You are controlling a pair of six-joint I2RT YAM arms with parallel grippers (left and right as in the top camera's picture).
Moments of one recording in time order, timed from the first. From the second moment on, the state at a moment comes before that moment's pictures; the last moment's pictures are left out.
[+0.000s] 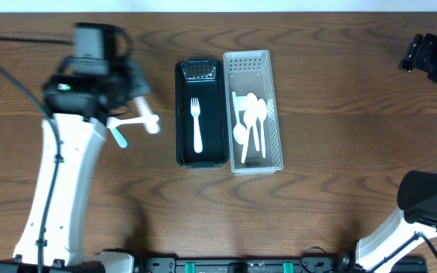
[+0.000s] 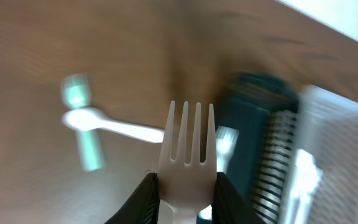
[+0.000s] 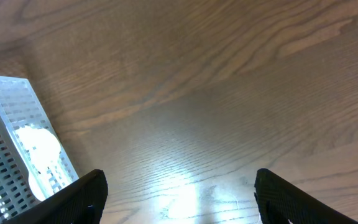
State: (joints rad) left arm -0.15 1.48 1.55 -1.01 -0.06 -0.48; right arm -0.31 1.94 2.30 -1.59 -0.08 0.12
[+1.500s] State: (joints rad) left arm -0.39 1.90 1.57 -0.93 -0.06 -0.26; right arm -0.31 1.94 2.30 -1.61 -0.08 0.12
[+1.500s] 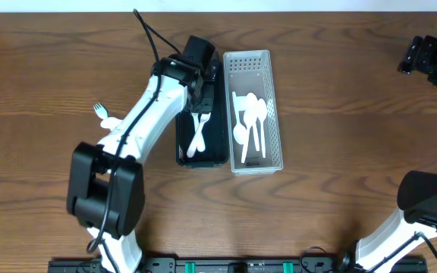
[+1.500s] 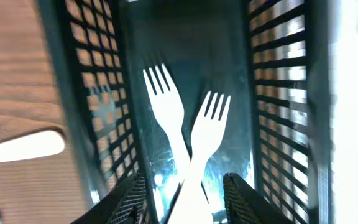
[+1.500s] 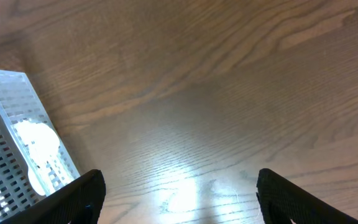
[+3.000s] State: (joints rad) left arm 0.26 2.19 1.72 -0.99 0.01 -0.40; right arm -0.31 1.94 2.30 -1.61 -0.08 0.11
